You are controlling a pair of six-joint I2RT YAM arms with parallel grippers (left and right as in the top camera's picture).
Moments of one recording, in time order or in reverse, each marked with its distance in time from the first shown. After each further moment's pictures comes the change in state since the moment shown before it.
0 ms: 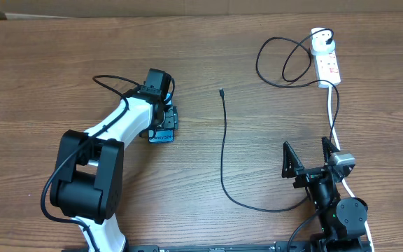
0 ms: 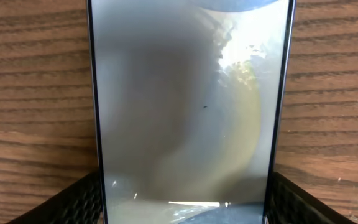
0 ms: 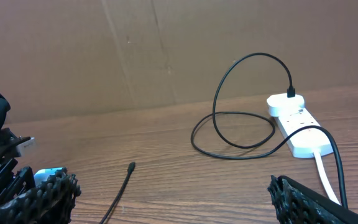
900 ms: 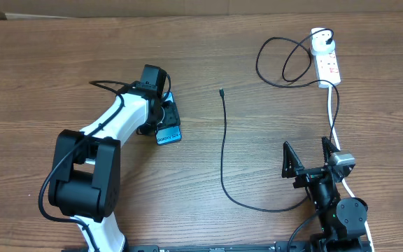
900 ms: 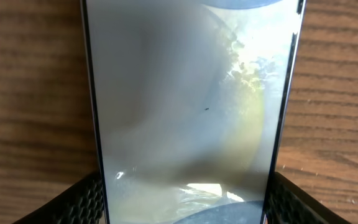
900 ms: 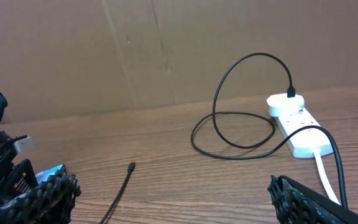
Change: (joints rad) left arm 0.029 0.006 0.040 -0.064 0.174 -0.144; right arm 0.000 0.000 0.000 0.000 0.000 0.000
